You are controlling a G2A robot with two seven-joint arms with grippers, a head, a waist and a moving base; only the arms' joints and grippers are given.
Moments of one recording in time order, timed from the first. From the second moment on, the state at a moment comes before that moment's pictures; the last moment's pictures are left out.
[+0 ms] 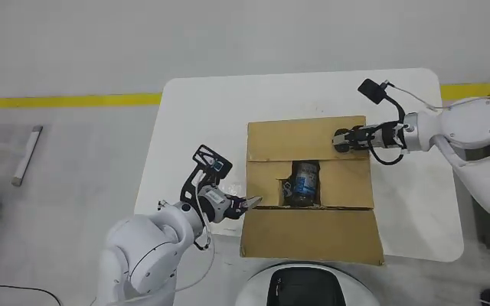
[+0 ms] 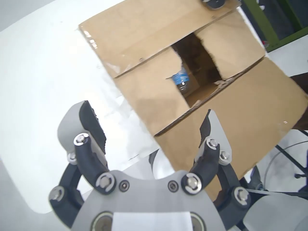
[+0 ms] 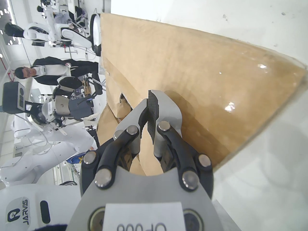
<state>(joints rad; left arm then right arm) 1.20 -1.28 -1.44 -2.28 0.97 -0.27 -1.30 -0.71 -0.84 1.17 -1.57 0.14 0.18 1.14</state>
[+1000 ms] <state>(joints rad) 1.50 -1.20 -1.45 -2.34 1.07 -0.54 -1.22 -0.79 -0.84 1.20 -1.62 0.21 0.17 1.05</state>
